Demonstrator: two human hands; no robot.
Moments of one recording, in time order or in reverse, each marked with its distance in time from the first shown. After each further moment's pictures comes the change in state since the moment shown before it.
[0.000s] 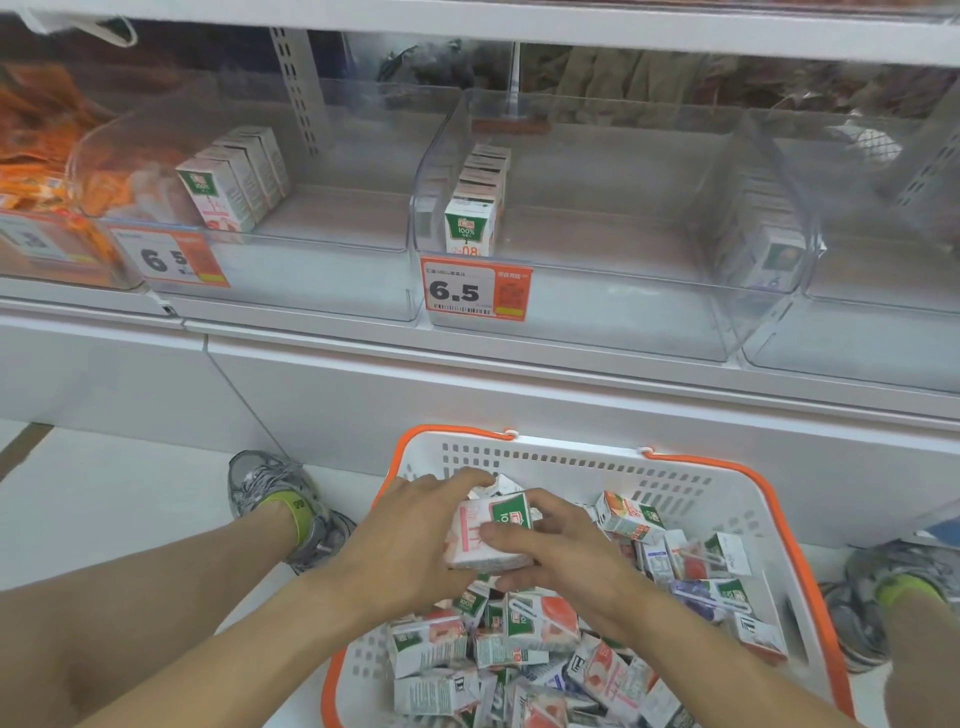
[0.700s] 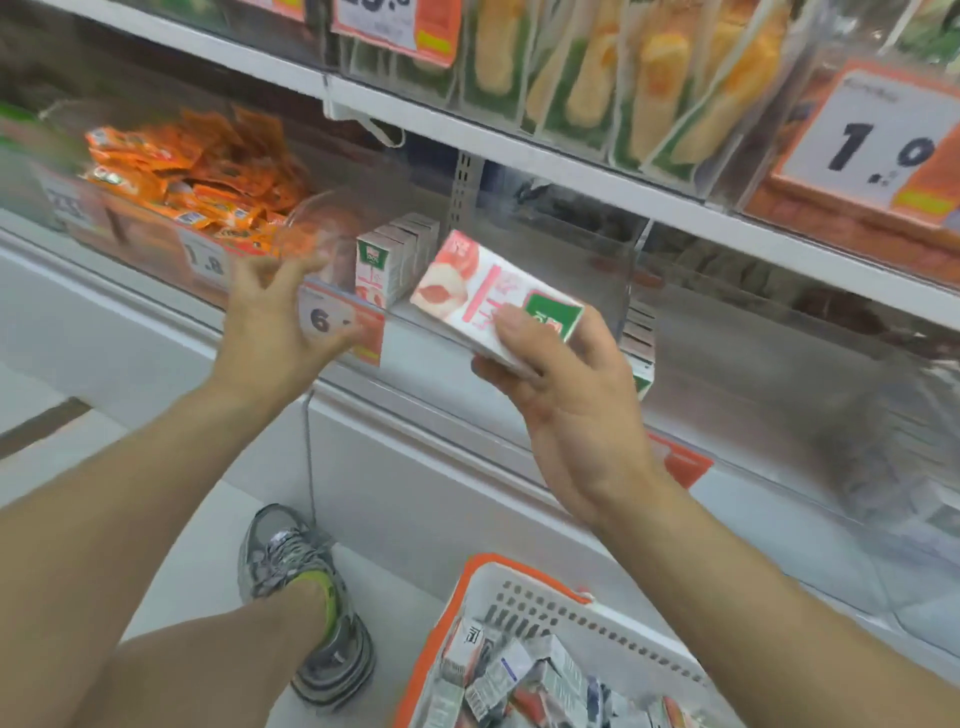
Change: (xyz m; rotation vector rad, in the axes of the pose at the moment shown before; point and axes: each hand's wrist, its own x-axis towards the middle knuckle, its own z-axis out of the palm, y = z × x) left_hand 0.024 -0.211 -0.195 -0.217 1.008 -0.430; right_hand 0.075 -0.209 0.159 0.168 -0.141 -0.720
